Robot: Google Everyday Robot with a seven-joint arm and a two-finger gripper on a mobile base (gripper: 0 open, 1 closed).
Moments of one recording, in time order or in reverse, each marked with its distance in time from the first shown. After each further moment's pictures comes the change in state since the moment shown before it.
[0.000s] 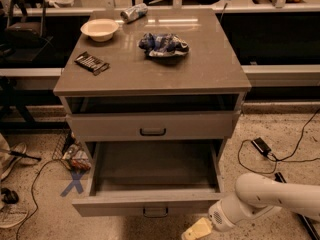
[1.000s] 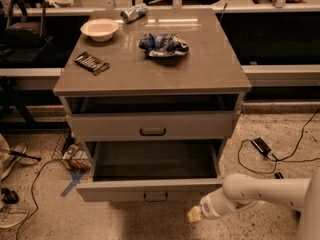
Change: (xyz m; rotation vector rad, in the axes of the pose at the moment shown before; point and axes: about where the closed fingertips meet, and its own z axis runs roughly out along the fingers) arm -0.058 -0.065 0.057 0.090 -0.121 0.052
